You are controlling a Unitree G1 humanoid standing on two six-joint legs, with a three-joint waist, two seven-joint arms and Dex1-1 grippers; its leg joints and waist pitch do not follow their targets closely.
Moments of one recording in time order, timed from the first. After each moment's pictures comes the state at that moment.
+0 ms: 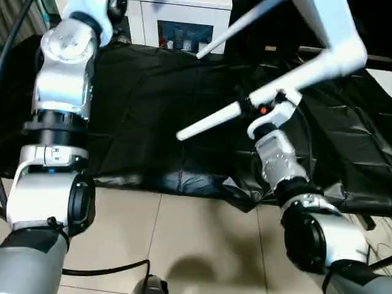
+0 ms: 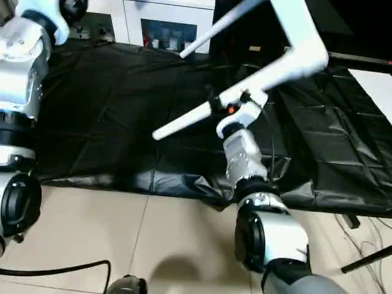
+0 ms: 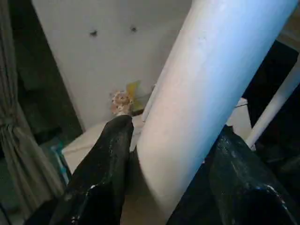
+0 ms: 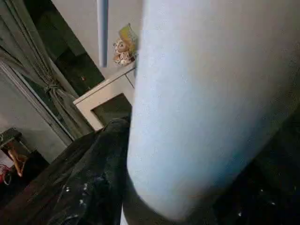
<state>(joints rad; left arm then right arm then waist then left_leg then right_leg) -1.10 0.38 0.17 0.58 0.12 0.19 -0.22 -0.94 -0.03 -0.36 1.10 0.50 -0.17 0.42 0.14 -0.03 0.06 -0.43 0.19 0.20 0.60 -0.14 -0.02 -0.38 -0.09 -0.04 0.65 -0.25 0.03</state>
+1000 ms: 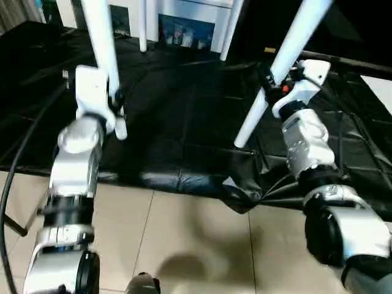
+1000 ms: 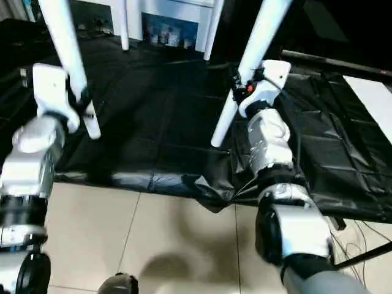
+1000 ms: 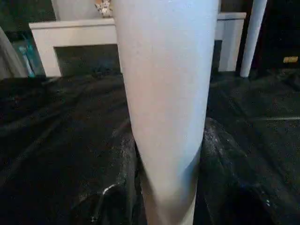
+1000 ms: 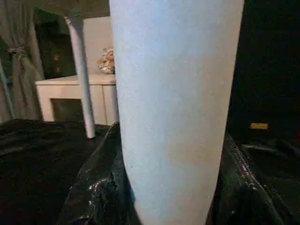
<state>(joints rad) -0.60 0.27 0.20 0.30 0.04 0.25 -0.20 -0.87 -0.12 -0.24 0.88 0.24 -0.27 0.29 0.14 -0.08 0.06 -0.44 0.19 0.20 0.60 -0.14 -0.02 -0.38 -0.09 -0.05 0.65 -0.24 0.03</state>
